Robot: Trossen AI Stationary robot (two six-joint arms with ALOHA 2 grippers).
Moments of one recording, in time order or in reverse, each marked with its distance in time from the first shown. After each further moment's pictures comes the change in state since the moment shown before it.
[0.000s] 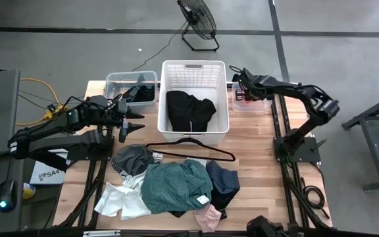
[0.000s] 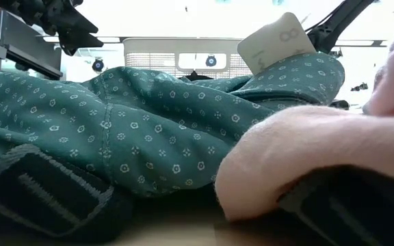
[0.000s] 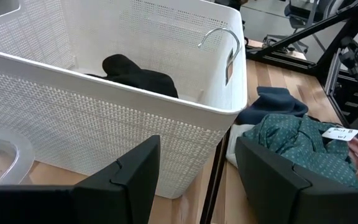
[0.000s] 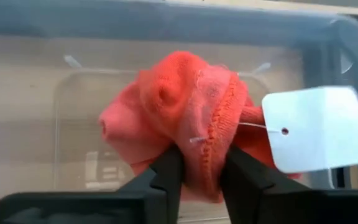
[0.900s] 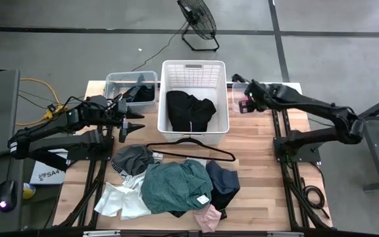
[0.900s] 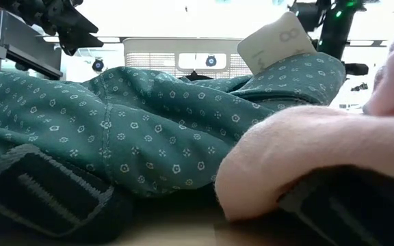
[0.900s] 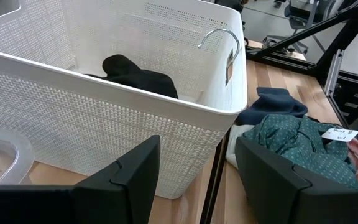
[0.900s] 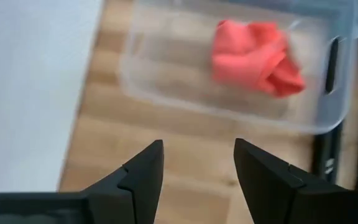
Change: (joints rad) left arm 0.000 0.000 0.000 0.002 0.000 -0.003; right arm 0.329 -0.422 0.000 -0.318 -0.093 0.131
